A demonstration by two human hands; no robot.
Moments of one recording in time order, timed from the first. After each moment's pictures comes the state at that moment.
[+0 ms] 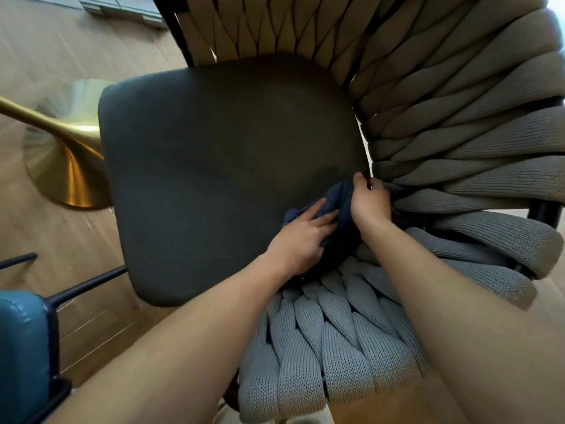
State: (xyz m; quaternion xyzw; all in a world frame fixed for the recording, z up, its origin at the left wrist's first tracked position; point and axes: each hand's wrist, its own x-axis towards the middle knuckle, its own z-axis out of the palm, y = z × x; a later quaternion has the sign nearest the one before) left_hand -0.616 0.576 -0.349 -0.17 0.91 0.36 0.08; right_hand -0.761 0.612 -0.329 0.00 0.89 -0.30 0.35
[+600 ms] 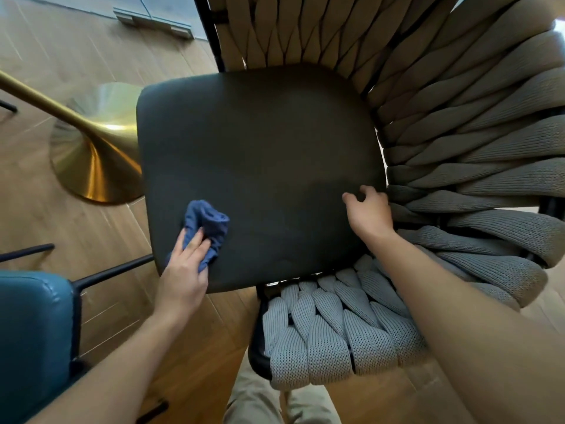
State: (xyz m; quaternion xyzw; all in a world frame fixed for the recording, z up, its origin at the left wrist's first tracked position) left_hand -0.393 0.555 -0.327 -0.56 0.79 0.27 0.02; right_hand -0.722 0.616 -0.299 -0.14 0.89 -0.19 0.38
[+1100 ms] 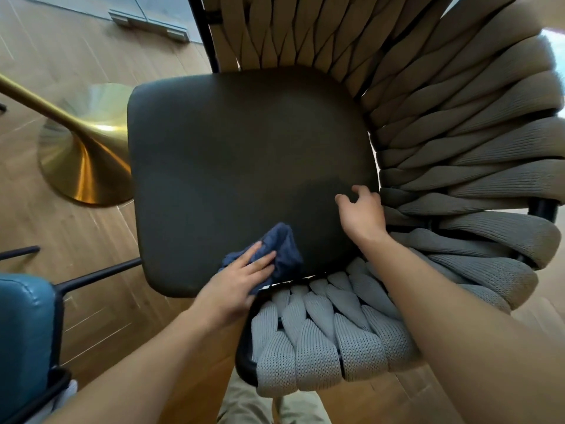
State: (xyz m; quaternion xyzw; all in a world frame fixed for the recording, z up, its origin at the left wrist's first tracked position) left_hand -0.449 0.588 -0.345 -0.22 0.93 0.30 0.06; right_hand -0.721 0.615 -0.288 -0.16 0.89 -0.20 0.37
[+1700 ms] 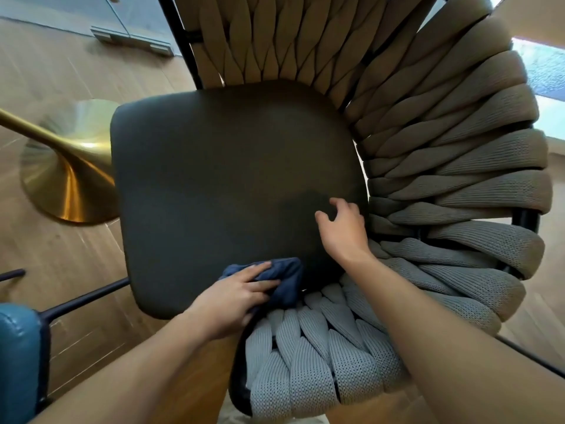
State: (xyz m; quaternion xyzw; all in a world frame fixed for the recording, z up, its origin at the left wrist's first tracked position) left_hand -0.466 0.566 -0.336 -0.05 0.95 0.27 0.15; right_hand -0.706 0.613 -0.284 -0.21 0.89 -0.18 0.36
